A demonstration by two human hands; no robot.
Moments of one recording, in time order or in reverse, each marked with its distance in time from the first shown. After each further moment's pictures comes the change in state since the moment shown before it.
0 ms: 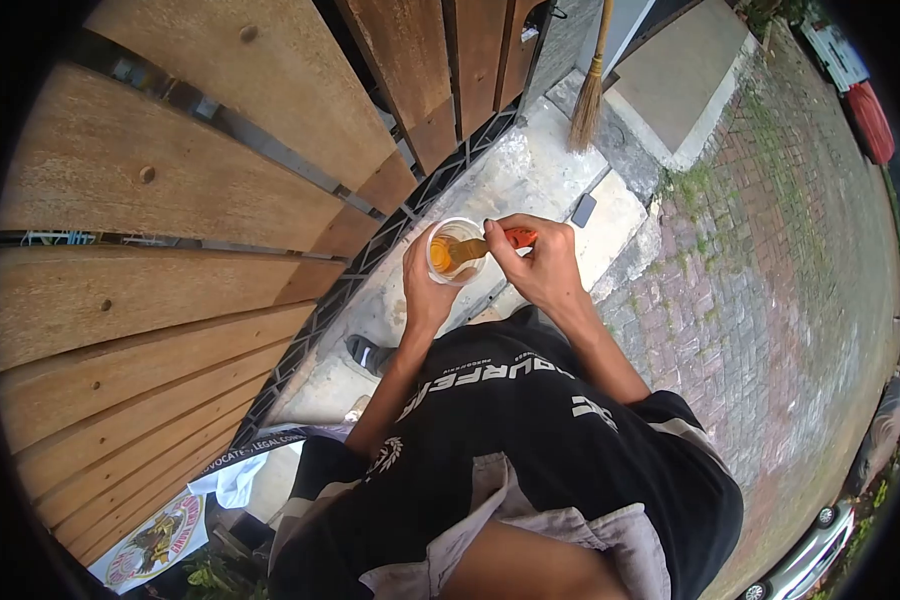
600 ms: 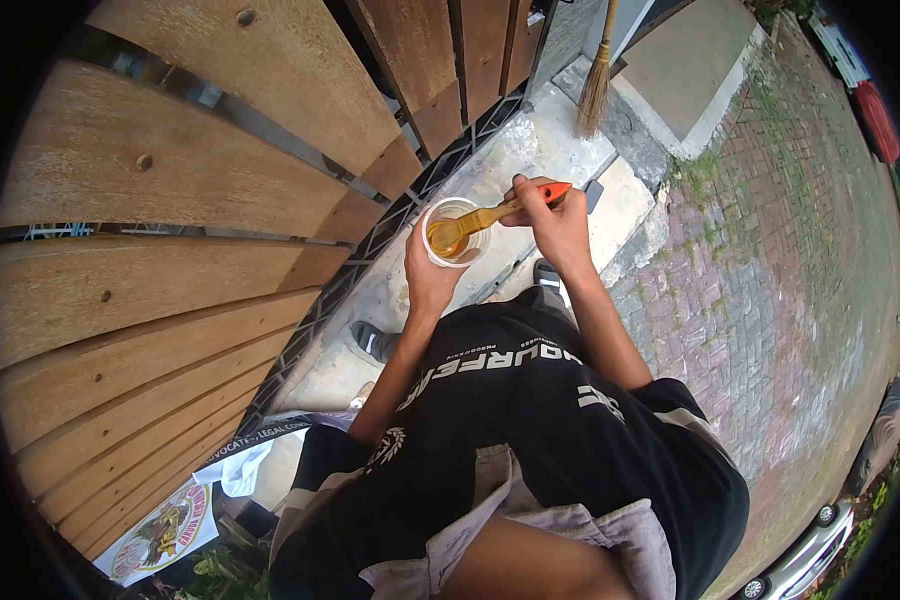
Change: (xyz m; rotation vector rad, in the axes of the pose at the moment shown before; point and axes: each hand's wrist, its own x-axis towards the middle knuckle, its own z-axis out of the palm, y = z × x) left_hand 0.001 0.001 0.000 -0.085 0.030 -0.022; right_hand 0.012 0.039 0.007 0.486 0.018 0.414
